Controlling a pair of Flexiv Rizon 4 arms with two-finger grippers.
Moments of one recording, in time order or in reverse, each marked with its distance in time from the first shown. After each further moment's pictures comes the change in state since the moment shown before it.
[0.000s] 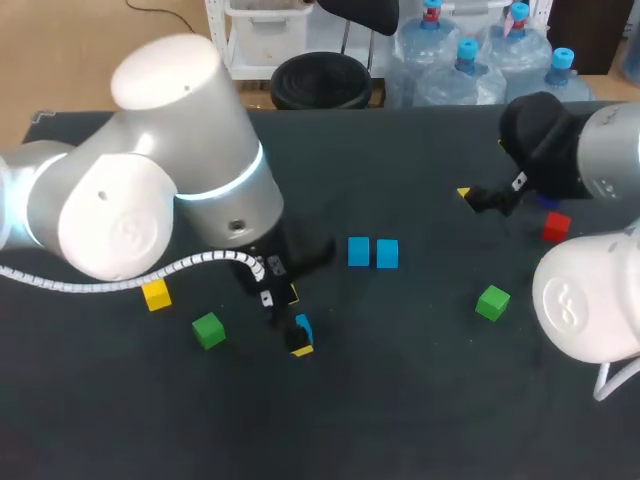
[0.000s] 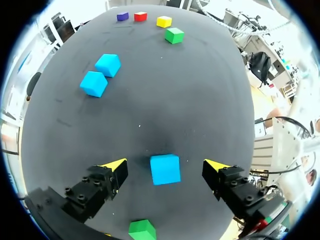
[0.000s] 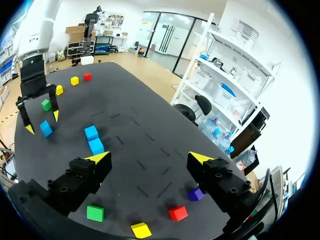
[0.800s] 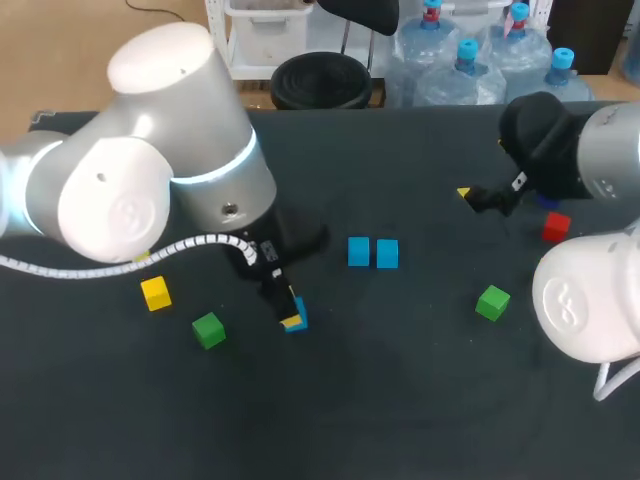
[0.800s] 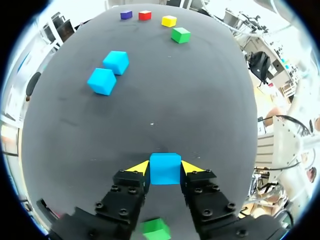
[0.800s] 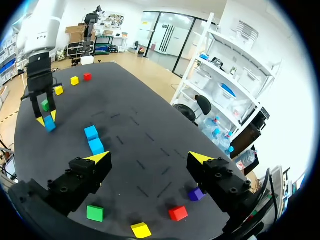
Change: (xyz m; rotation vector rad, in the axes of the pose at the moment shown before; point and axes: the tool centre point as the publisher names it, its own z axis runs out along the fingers) left arm 0.004 0.024 -0.006 0.008 0.002 0.026; right arm 0.000 0.000 0.000 0.000 0.000 0.000
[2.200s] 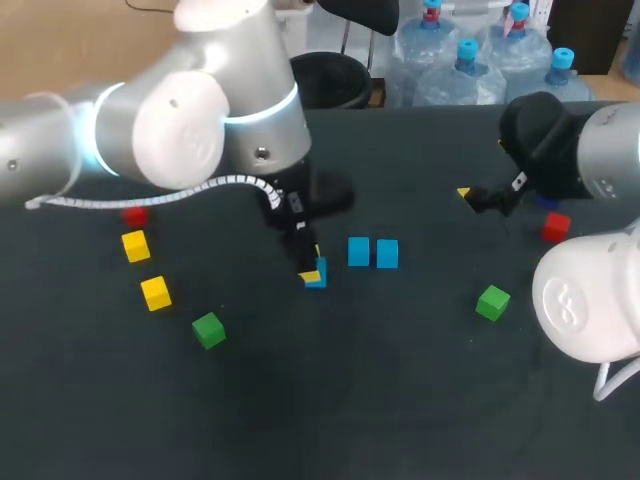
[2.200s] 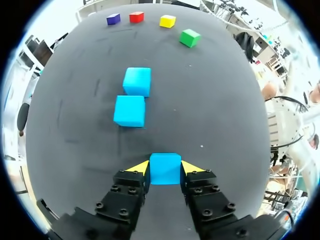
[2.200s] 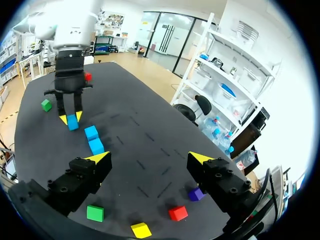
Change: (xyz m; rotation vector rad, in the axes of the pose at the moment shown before) left arm -0.043 0.072 0.012 0.067 0.051 0.212; right arm 0.000 0.000 0.000 0.000 0.000 0.000
